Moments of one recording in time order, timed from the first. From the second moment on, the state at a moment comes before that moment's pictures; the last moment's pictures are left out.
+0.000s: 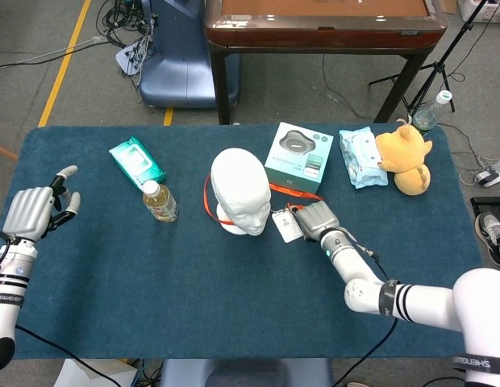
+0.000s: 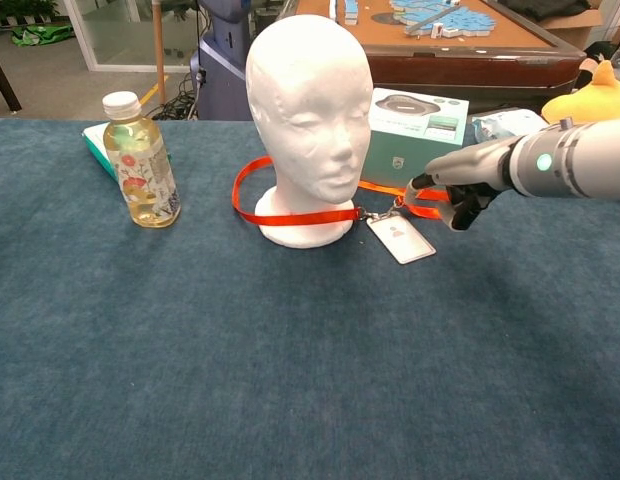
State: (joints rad) left arm -0.53 -1.02 -0.22 -1.65 1.07 1.13 0.02; right arm 1.10 -1.44 0.05 -1.46 -0.38 0.72 -0.79
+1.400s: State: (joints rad) left arm -0.48 -1.02 -0.21 -1.66 1.14 1.12 0.00; right arm 1.24 -1.45 -0.11 -1.62 -0.30 0.70 -0.76
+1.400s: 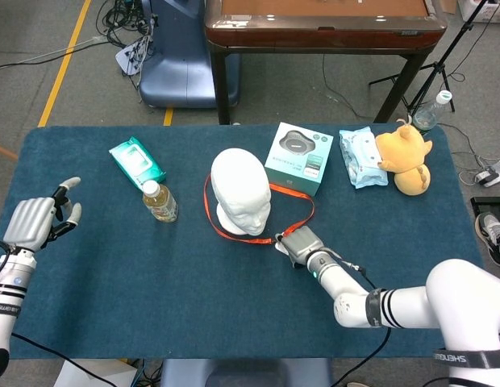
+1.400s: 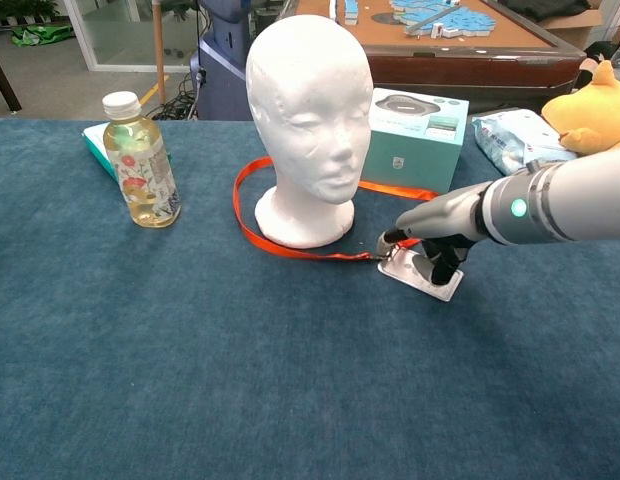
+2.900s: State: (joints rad) left arm -0.47 -1.02 -0.21 -1.70 1.15 1.11 0.02; right arm 1.14 -1.29 -0.16 -1.75 -0.49 0.76 -0.59
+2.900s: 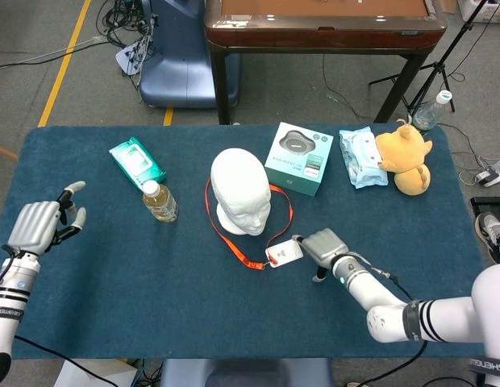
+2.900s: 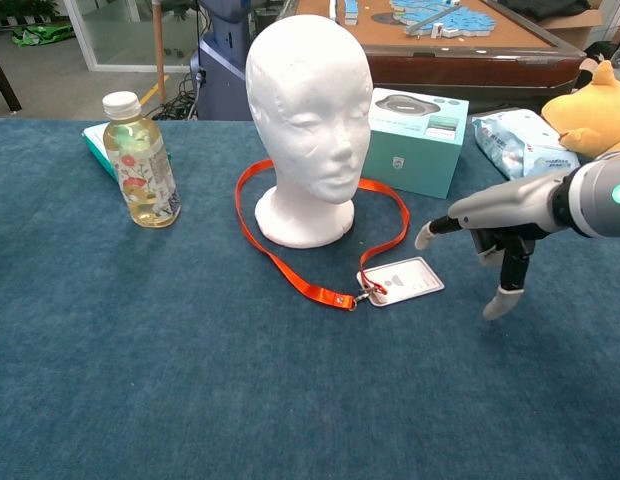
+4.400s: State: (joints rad) left arm -0.46 -1.02 -0.20 -1.69 1.16 1.11 0.02; right arm 1.20 -1.28 -0.25 -1.93 -0.60 0.66 -0.58
